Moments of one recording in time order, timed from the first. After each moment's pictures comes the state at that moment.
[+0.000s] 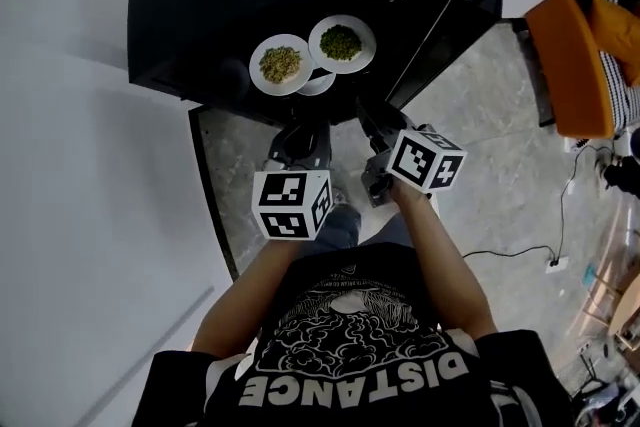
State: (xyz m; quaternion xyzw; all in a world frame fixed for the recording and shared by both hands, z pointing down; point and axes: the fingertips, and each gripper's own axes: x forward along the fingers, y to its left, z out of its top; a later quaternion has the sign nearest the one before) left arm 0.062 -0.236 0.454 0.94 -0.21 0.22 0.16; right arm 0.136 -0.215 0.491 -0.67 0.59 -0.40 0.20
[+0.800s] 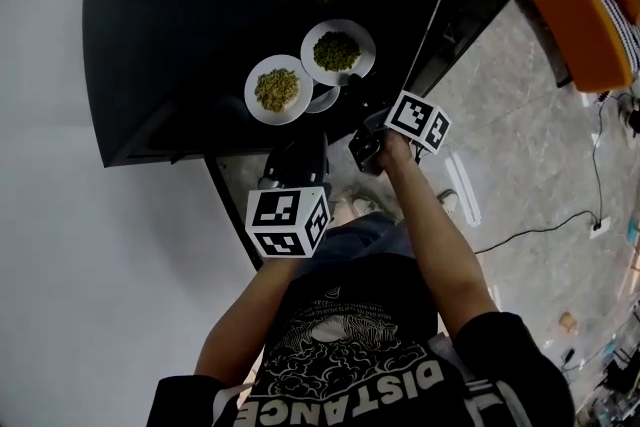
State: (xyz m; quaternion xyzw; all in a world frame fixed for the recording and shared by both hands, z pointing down) left arm 0.068 -0.269 0.496 0.95 -0.14 0.25 0.13; right arm 0.187 -0.278 0.607 -0.65 0.43 -0.47 0.42
